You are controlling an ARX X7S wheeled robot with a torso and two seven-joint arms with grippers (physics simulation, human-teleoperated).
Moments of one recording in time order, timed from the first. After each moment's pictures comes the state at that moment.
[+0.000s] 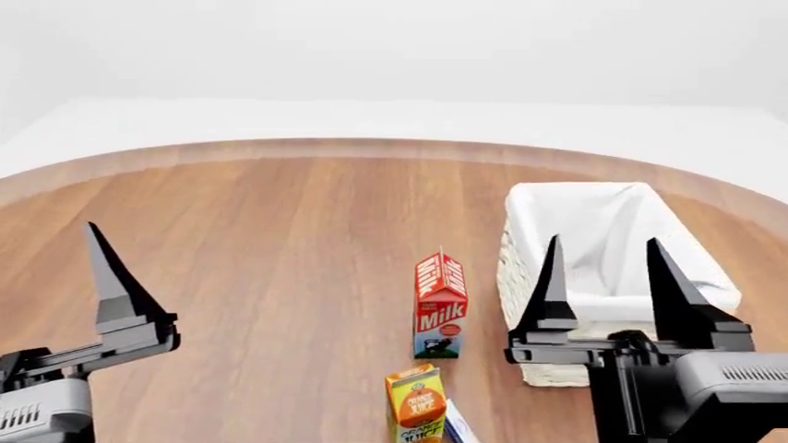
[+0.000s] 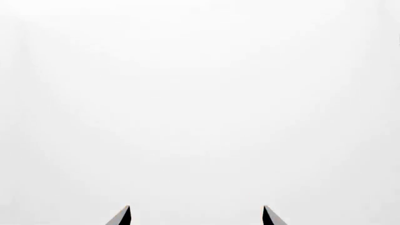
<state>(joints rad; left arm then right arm) 0.12 -0.25 -0.12 0.65 -0.07 0.11 -0.33 -0.05 0.26 -0.08 -0.64 0.25 0.07 0.23</state>
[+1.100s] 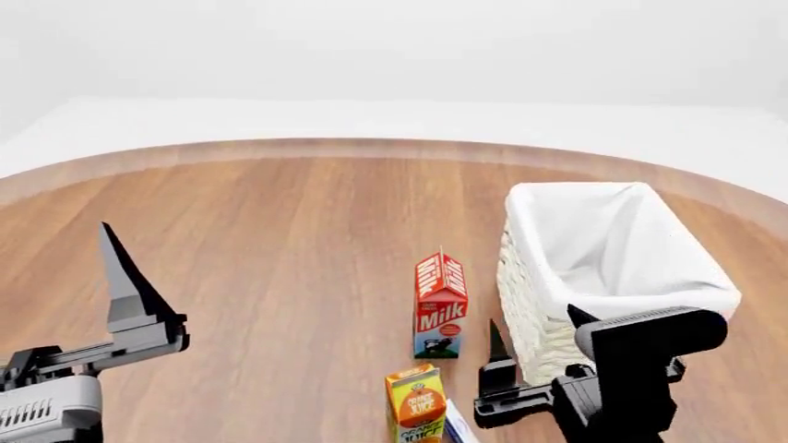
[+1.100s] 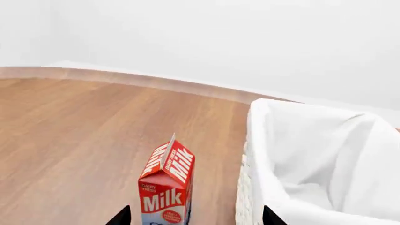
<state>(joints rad) 0.12 -0.28 -0.09 0.66 -0.08 0.09 -0.35 0.12 0.40 0.01 -0.94 0.70 1.13 0.37</state>
